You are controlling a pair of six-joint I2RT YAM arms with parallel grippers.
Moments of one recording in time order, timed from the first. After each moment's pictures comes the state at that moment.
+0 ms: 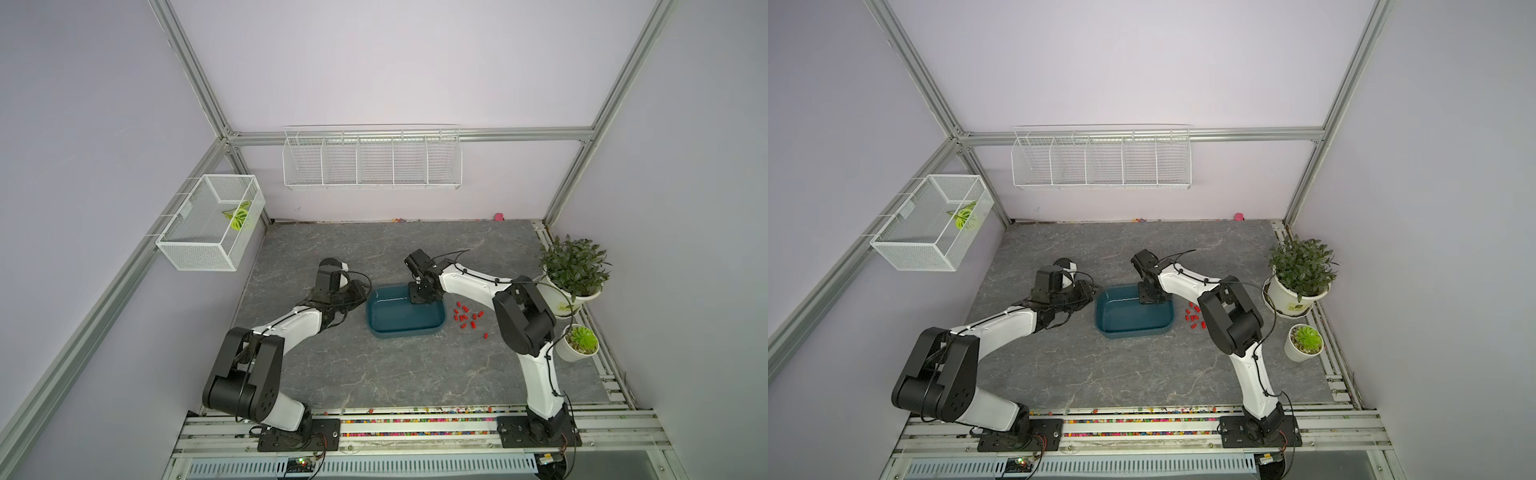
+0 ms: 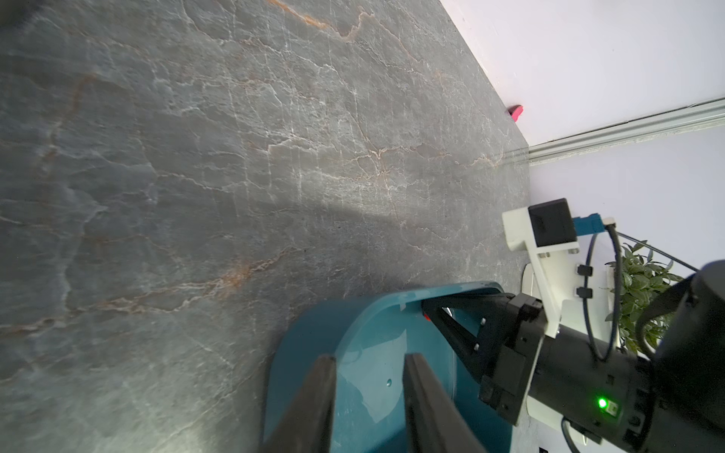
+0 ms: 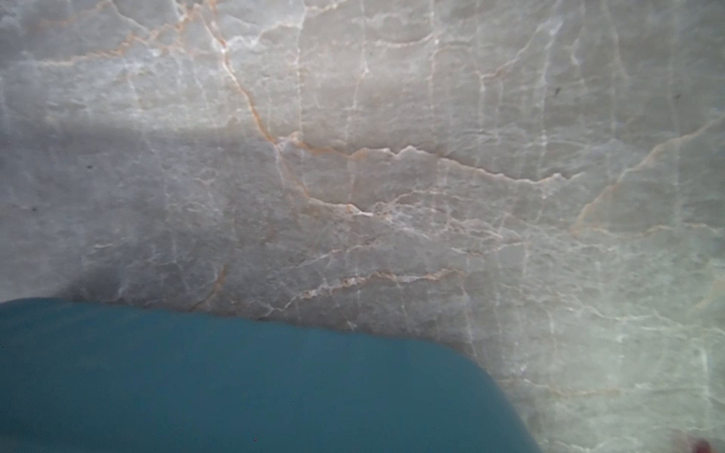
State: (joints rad) left arm -0.31 1.51 0.71 0.13 0.41 -0.78; right arm 0.66 2.14 1.58 -0.69 0.06 0.51
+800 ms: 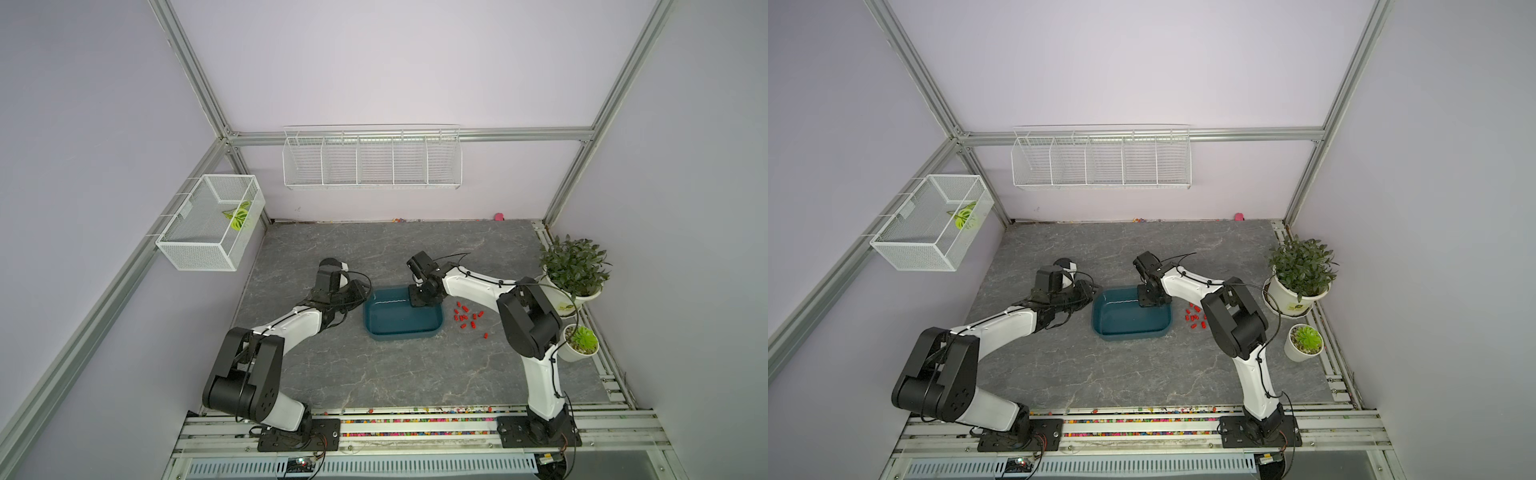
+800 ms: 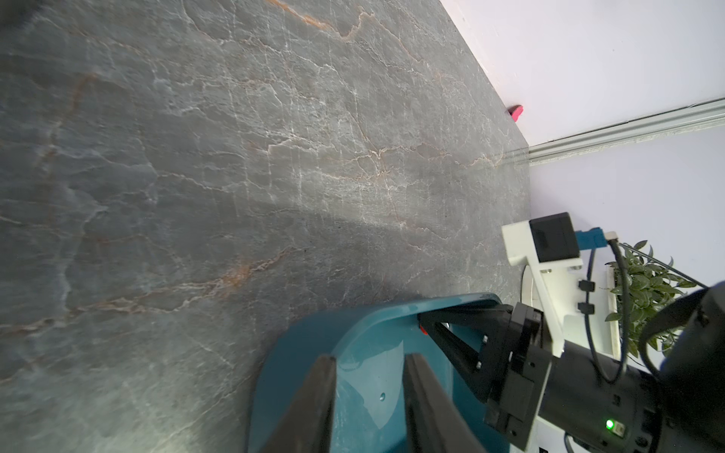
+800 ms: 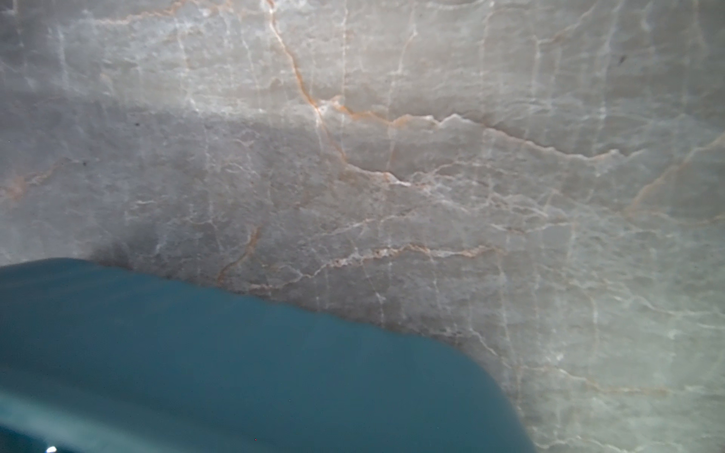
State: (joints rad) left arm -0.31 1.51 0.71 0.13 0.41 -0.78; right arm 0.66 2.09 1.51 -0.64 -0.02 0.48
